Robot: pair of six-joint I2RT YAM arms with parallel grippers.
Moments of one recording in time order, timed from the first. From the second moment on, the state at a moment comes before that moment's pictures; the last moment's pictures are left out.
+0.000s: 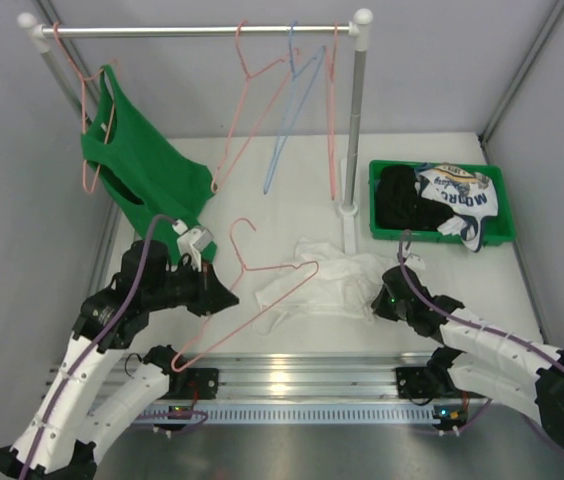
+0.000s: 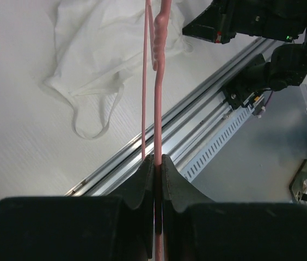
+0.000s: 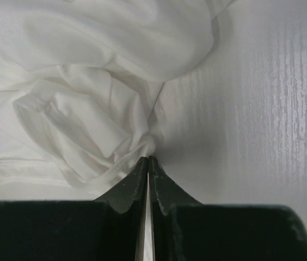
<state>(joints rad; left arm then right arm) -0.44 0.63 0.93 -0.93 0.50 -0.37 0.64 0.93 0.30 -0.25 0.22 0.85</state>
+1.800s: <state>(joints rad) -0.92 0.86 0.80 -0.53 0.26 -0.50 0.64 0.67 0.43 -0.55 0.21 0.81</state>
